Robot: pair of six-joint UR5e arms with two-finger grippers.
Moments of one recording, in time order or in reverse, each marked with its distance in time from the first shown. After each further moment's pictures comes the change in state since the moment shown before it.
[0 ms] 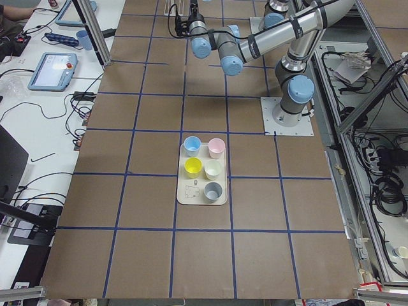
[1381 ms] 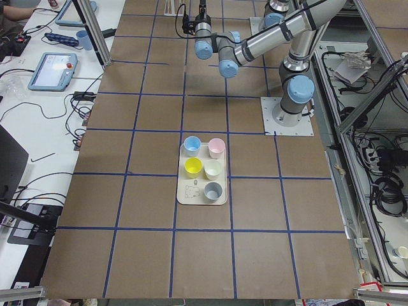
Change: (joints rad) left arm -0.128 -0.071 -0.100 0.231 -0.120 0.003; right arm 0.016 0.003 -0.001 -0.003 0.086 -0.044
